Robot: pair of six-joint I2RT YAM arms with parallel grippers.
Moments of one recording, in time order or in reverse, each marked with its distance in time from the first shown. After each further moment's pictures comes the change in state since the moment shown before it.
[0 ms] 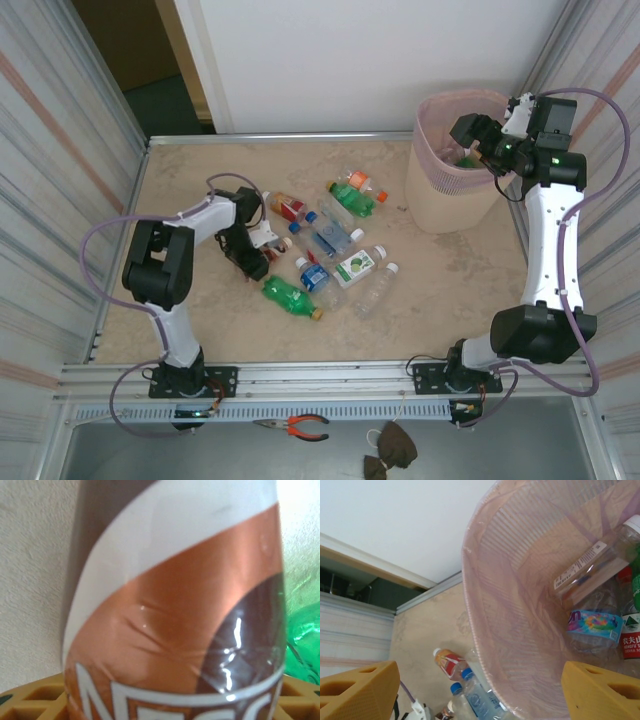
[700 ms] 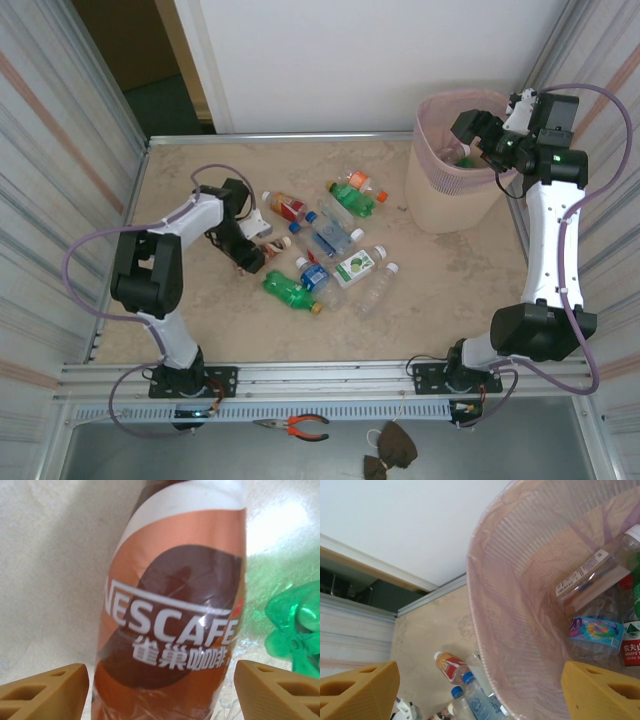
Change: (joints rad) left arm 0.045 -0.076 0.000 0.026 0.002 0.002; right arm 0.000 0.014 0.028 0.000 0.000 -0.002
